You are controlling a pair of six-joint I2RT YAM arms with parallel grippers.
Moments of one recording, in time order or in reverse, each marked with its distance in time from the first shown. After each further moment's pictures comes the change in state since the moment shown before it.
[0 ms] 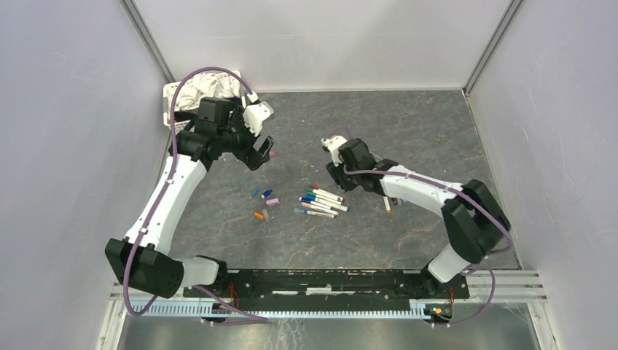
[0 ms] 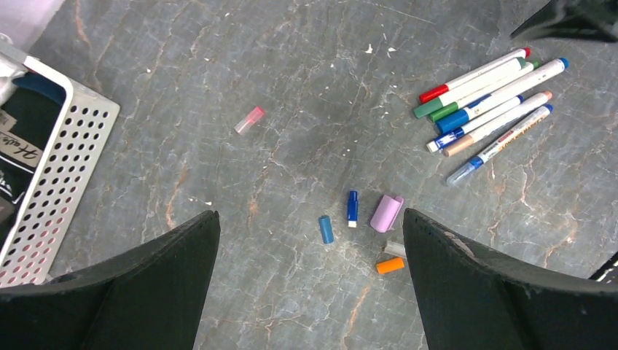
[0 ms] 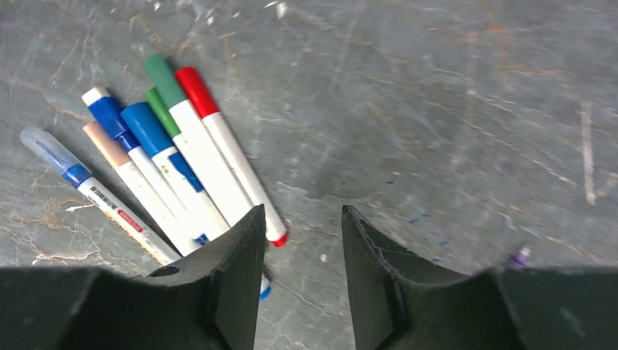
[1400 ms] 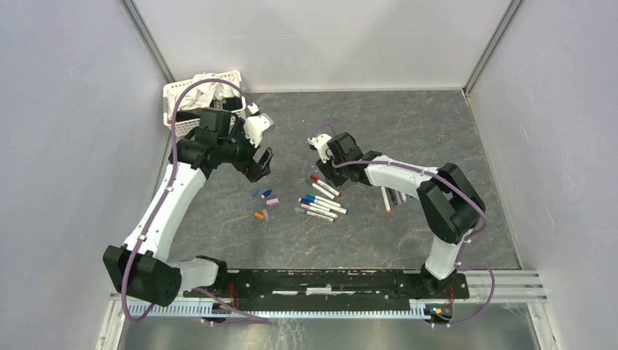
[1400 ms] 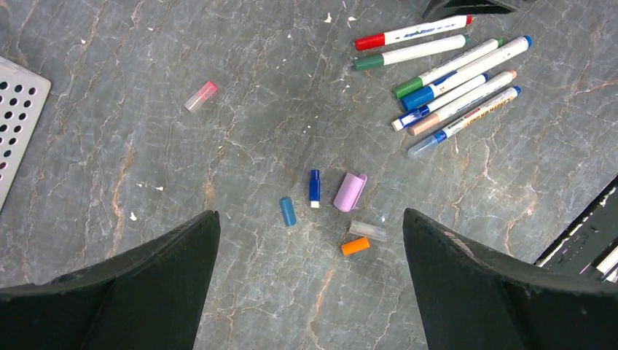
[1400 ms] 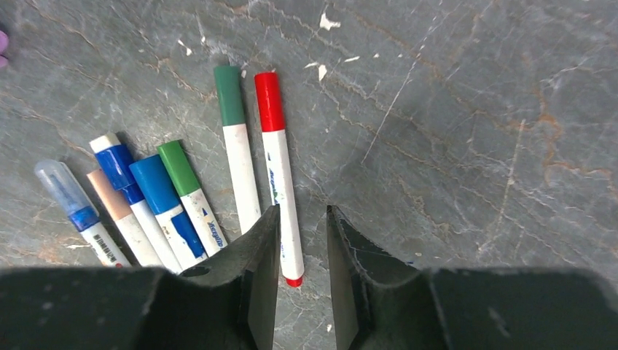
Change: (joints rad) left arm 0.000 -0.038 -0.086 -0.040 0.062 -0.022; right arm 0.010 0.211 0.154 0.019 -0.123 -0.100
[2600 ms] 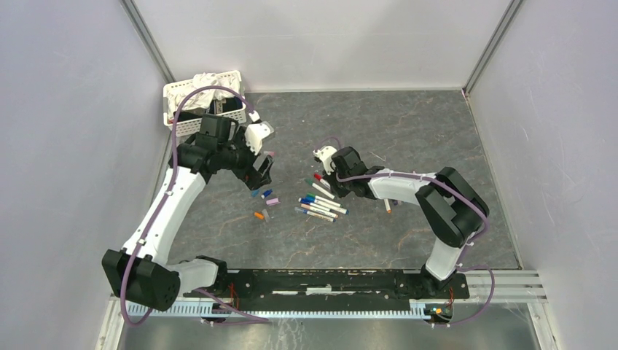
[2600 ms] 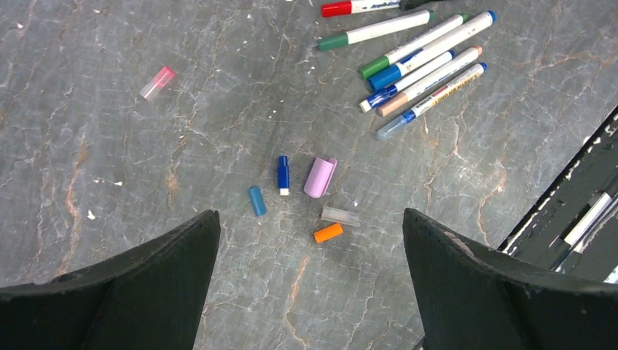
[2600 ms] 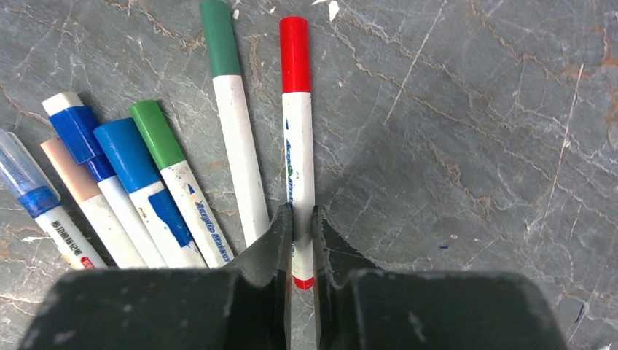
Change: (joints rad) left arm 0.000 -0.041 -0.046 -0.042 0.048 0.005; right arm 0.021 -0.014 -0.188 0.178 0.045 0.026
